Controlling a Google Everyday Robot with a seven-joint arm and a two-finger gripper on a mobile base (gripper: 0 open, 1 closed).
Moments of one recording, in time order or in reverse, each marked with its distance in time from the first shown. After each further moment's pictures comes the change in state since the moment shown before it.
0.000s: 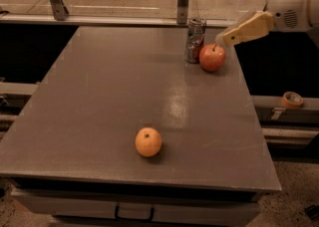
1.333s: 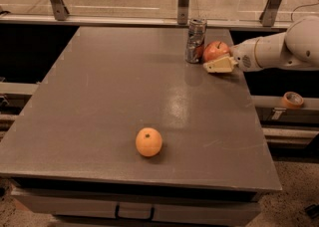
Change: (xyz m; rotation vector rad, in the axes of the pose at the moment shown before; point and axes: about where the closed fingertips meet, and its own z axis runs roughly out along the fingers) arm 0.172 -0.008 0.126 -0.095 0.187 0.287
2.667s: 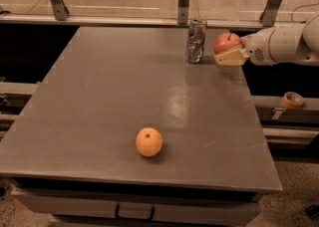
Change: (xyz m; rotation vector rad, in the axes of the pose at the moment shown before) arm -0.025 -0.008 -0.050 0.128 -0.027 -0.066
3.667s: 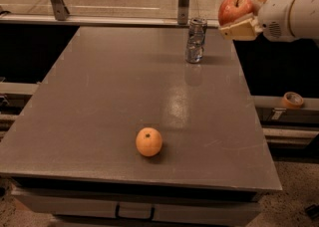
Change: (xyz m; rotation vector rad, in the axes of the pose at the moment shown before) arm -0.092 0.026 -0.090 0.132 -0.097 -0.179
